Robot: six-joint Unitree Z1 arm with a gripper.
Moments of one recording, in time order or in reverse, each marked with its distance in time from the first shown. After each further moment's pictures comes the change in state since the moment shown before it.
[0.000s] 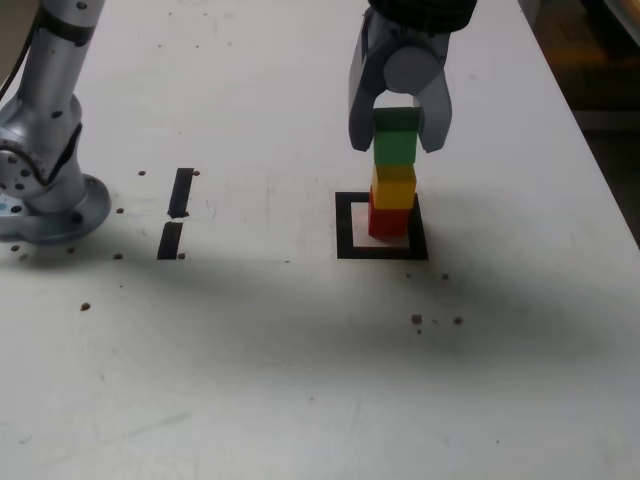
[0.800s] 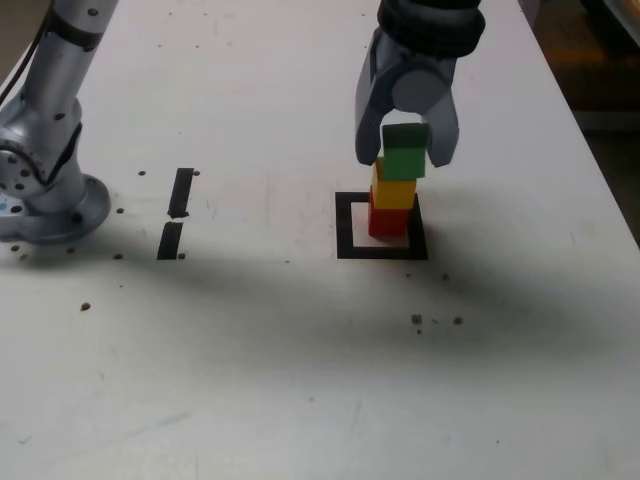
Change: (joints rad) arm 0.000 0.052 -0.004 -0.016 0.018 0.003
